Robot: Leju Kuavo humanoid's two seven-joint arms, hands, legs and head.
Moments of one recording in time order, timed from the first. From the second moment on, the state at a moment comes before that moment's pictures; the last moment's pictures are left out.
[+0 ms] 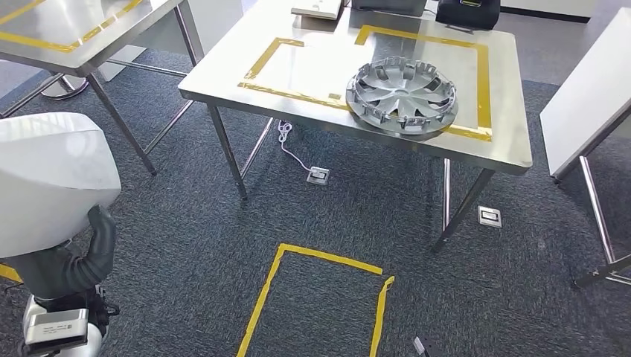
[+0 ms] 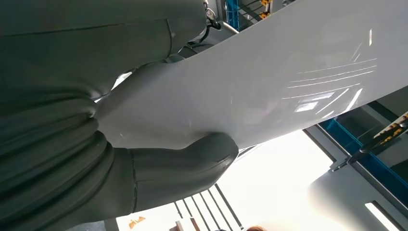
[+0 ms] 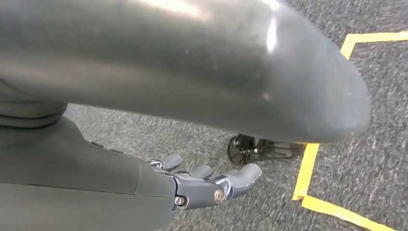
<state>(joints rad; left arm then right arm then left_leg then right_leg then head) -0.22 0.18 -0.38 -1.72 -0.29 0.42 -0.63 -0.04 0.12 -0.92 -0.17 0.64 0.23 -0.02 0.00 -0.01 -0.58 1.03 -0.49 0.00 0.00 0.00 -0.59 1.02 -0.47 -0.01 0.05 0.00</state>
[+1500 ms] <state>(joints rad) -0.23 0.17 -0.39 -1.70 -0.30 0.42 -0.62 -0.04 0.12 -0.93 -0.17 0.65 0.23 -0.03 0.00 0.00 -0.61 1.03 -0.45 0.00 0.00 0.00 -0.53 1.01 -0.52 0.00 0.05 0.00</state>
